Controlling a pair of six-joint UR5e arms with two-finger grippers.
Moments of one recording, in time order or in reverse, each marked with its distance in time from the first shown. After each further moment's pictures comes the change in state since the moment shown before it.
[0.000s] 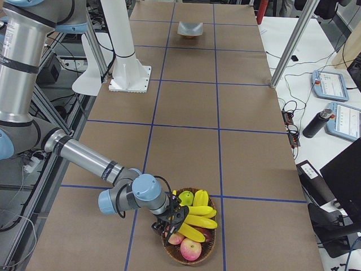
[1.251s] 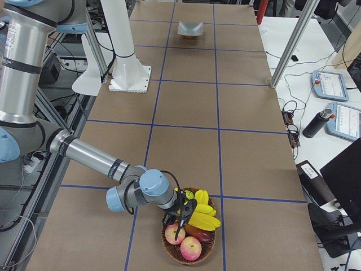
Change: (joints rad) left arm -0.001 0.017 -0.005 -0.001 0.000 0.001; right arm 0.002 0.040 0.030 -0.005 0.060 0.001
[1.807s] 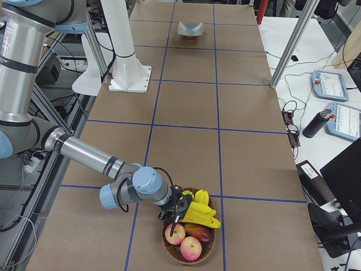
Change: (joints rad) left arm 0.002 0.002 -0.002 0.000 -0.001 0.000; right arm 0.027 -0.069 0.052 0.000 0.029 -0.059
